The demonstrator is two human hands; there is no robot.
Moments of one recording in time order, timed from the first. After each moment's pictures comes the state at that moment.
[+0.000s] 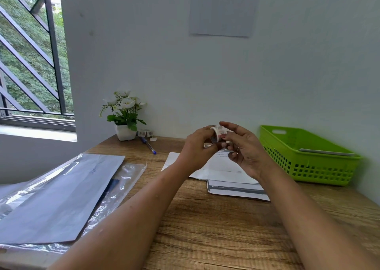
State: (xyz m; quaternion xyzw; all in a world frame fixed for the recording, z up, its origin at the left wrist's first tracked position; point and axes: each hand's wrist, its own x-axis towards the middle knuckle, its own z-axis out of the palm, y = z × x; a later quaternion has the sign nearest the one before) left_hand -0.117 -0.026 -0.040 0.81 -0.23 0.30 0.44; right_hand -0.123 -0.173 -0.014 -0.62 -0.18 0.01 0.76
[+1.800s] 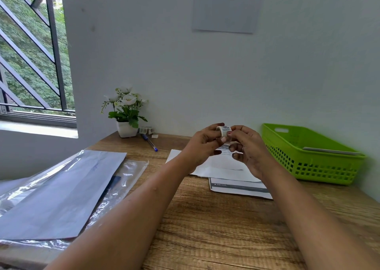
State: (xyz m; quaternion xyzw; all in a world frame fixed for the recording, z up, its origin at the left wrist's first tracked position) left_hand -0.123 -0.030 -0.035 0.70 -0.25 0.10 0.66; right_hand -0.126 -0.171 -0.014 -0.69 -0.14 -0.05 0.71
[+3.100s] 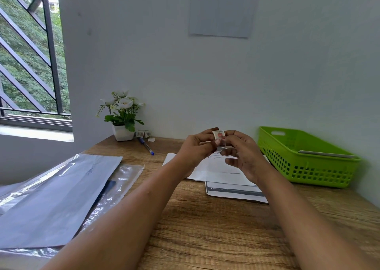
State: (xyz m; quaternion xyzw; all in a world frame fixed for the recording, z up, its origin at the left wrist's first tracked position) left_hand -0.116 -0.027 -0.039 0.63 -0.22 0.07 0.74; right_hand -0.125 -0.171 -0.018 -0.69 -0.15 -0.03 0.70
